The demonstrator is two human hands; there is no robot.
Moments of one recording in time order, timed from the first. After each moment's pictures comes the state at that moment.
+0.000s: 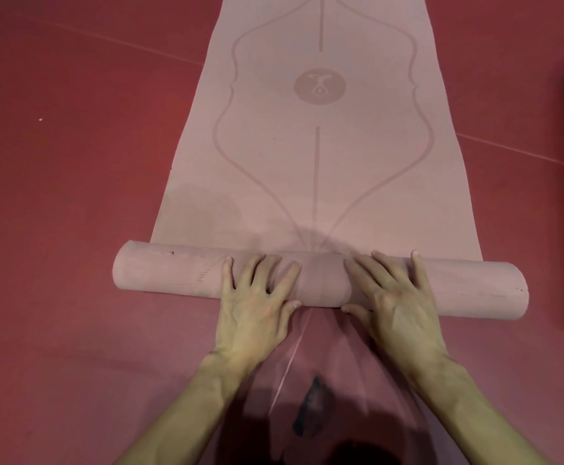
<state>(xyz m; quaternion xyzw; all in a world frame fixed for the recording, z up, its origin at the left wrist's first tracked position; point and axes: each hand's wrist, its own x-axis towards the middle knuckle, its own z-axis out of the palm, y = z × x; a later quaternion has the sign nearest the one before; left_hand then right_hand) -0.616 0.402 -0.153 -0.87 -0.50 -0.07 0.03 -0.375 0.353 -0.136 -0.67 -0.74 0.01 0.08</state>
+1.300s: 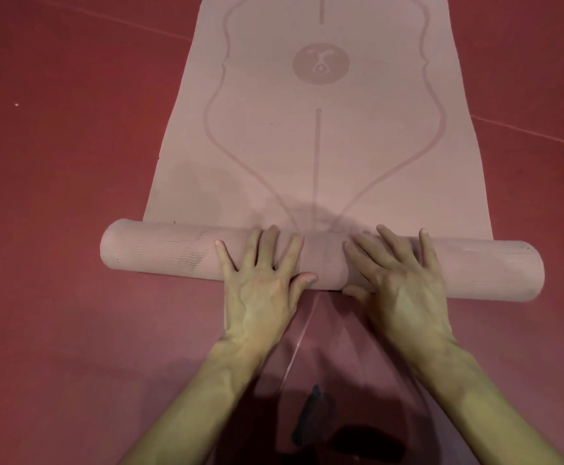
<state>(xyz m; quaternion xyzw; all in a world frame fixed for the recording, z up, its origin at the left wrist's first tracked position) -0.587 0.428 -0.152 -0.83 -0.55 -0.04 0.02 -0.372 0.382 -0.136 -0.67 -0.73 0.01 0.11</state>
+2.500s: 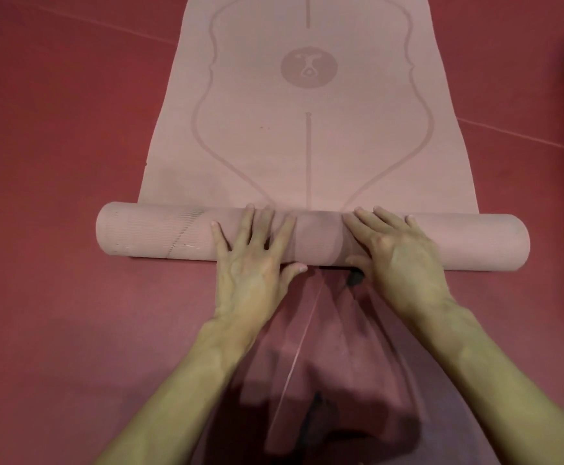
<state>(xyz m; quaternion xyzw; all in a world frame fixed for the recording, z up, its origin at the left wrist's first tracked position) -0.587 0.464 -0.143 -0.84 -0.53 -0.10 0.00 -0.373 0.426 -0.106 -0.71 -0.70 0.07 0.05</state>
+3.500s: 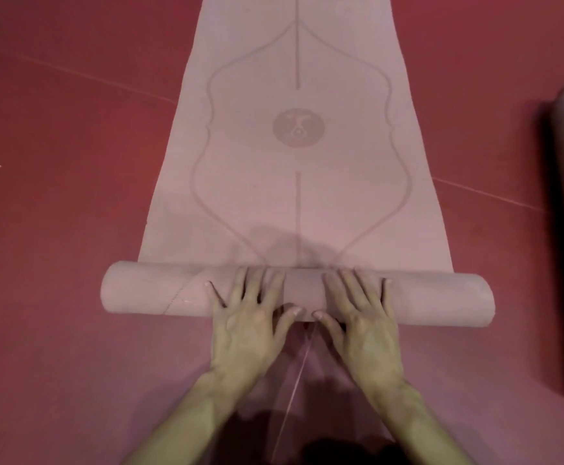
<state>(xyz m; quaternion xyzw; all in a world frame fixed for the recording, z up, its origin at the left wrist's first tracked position) -0.577 0.484 -0.121 -0.83 -0.55 -0.04 -0.07 -0.383 0.423 -0.147 -0.73 -0.67 0.04 0.15</state>
